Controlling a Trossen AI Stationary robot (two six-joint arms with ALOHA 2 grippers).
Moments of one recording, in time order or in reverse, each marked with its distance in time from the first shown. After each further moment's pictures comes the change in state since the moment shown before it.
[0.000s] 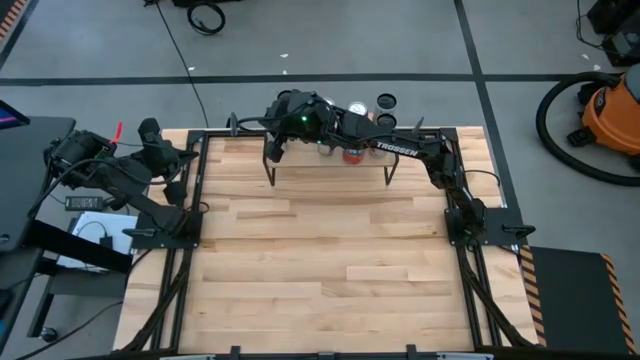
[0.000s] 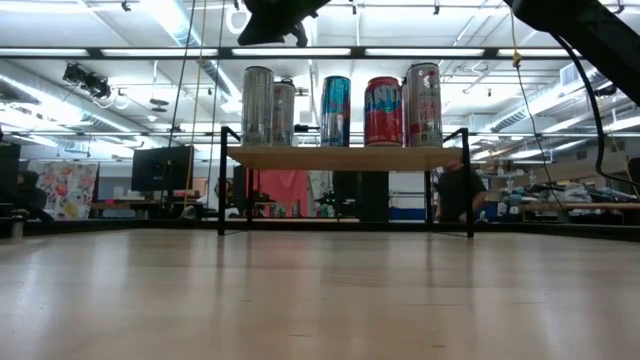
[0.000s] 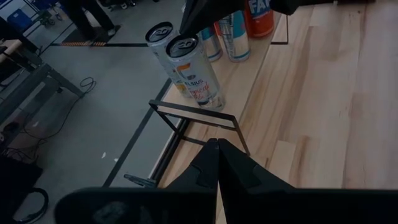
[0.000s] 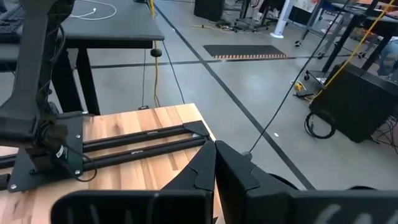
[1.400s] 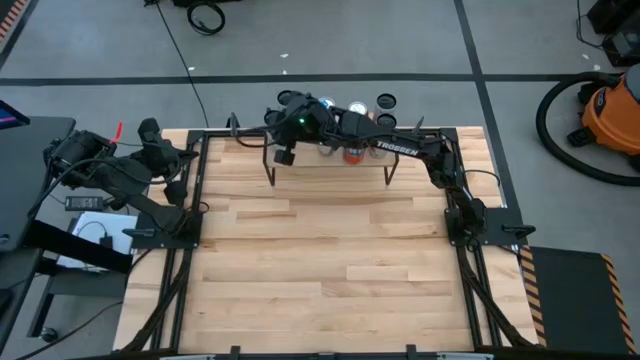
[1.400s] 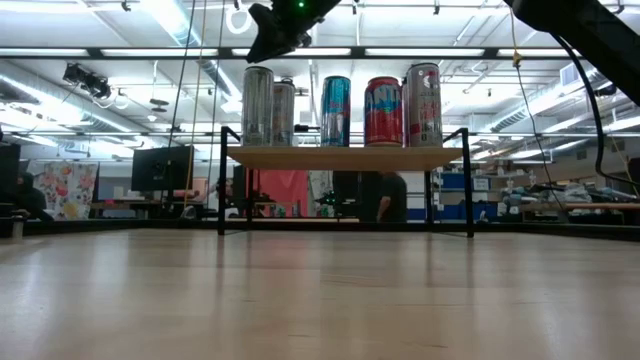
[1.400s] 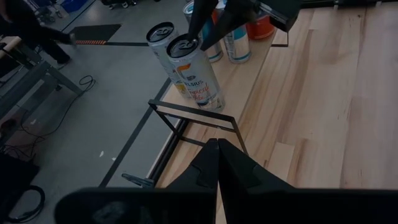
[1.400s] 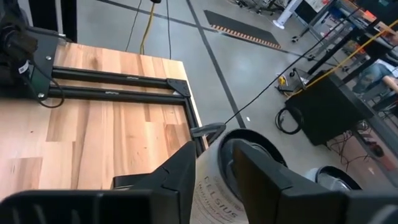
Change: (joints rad) left arm 0.000 0.000 0.000 0.004 -0.002 -0.017; right arm -0.005 -0.002 0.000 -0.150 0.043 -0.262
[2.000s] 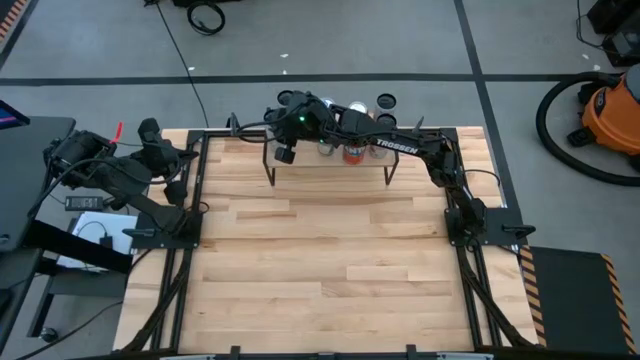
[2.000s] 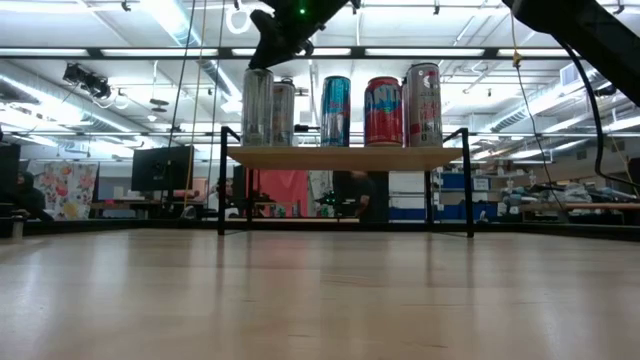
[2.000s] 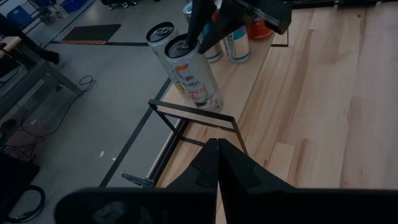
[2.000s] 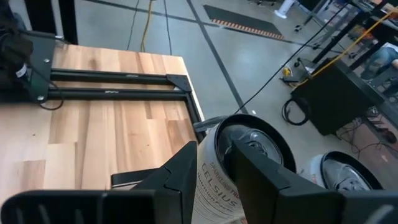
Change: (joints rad) left arm 0.000 0.000 0.000 0.000 0.000 0.000; right arm -0.022 -0.001 -0.022 -0.006 -0.026 0.063
